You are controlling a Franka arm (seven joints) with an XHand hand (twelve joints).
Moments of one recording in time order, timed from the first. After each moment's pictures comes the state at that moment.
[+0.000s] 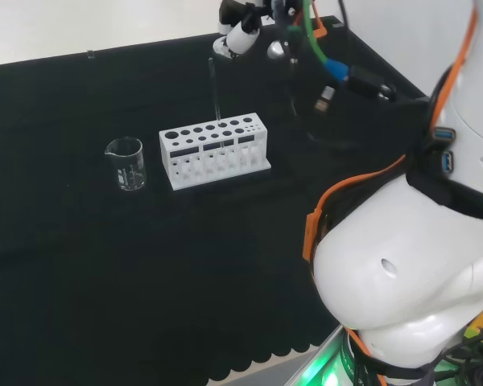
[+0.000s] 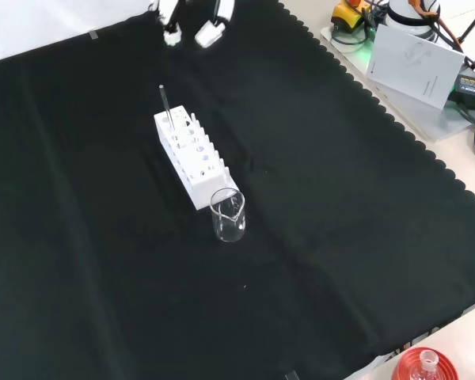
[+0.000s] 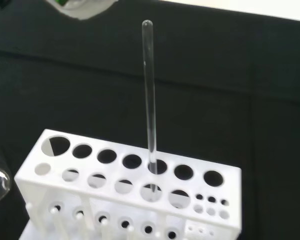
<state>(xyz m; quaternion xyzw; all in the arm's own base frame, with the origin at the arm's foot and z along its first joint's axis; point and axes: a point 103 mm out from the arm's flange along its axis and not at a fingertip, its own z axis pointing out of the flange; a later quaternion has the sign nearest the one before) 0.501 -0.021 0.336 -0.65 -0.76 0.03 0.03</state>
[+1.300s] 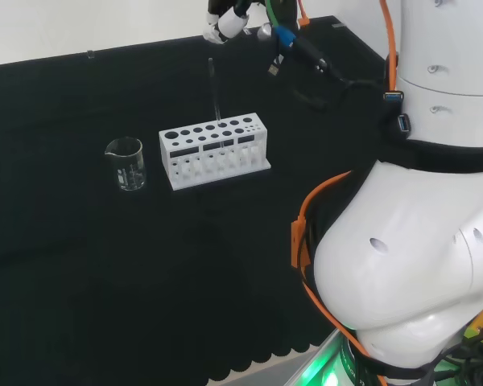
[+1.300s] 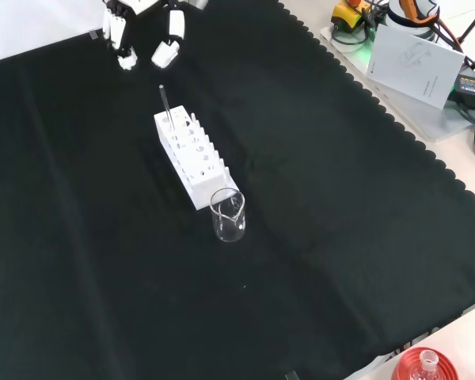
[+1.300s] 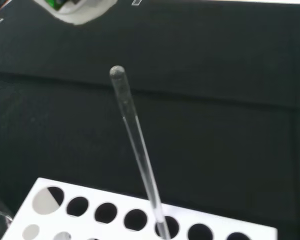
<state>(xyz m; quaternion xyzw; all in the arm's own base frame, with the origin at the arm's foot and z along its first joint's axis) 0.588 -0.034 0.316 -0.62 -0.78 0.00 0.10</state>
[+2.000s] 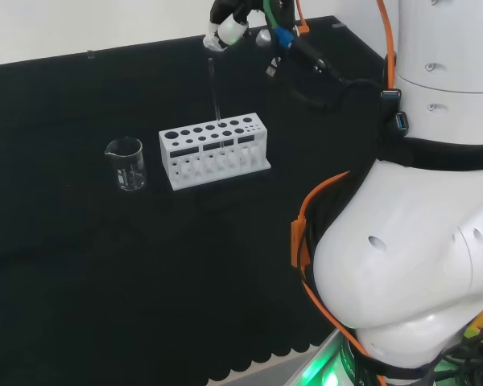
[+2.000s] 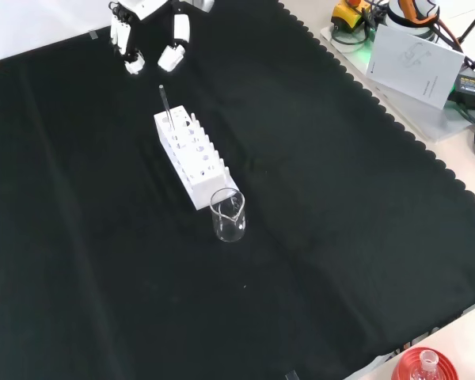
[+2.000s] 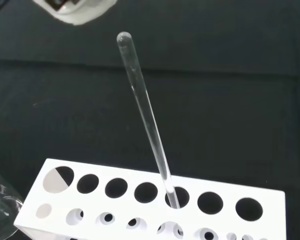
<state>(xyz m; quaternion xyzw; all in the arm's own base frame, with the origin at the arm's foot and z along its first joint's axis) 0.576 -0.034 0.308 -0.64 -0.76 0.01 0.13</state>
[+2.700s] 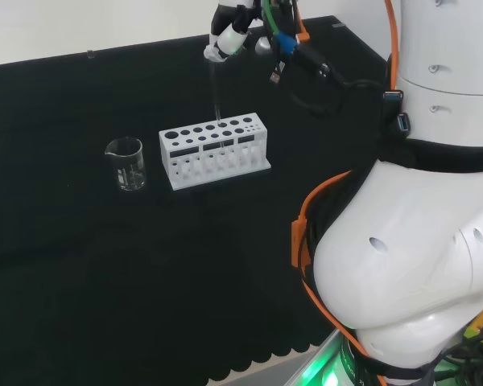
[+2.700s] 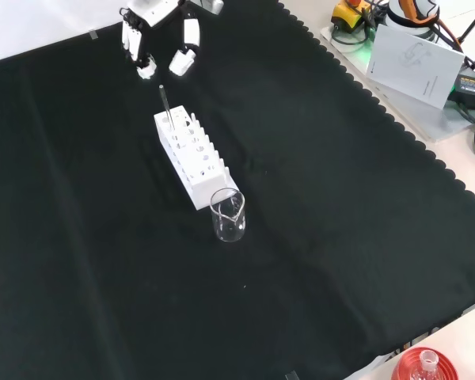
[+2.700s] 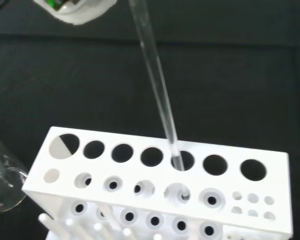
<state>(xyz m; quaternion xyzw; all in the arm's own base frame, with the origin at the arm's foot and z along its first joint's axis) 0.559 -0.024 0.298 -0.64 -0.75 0.03 0.14</state>
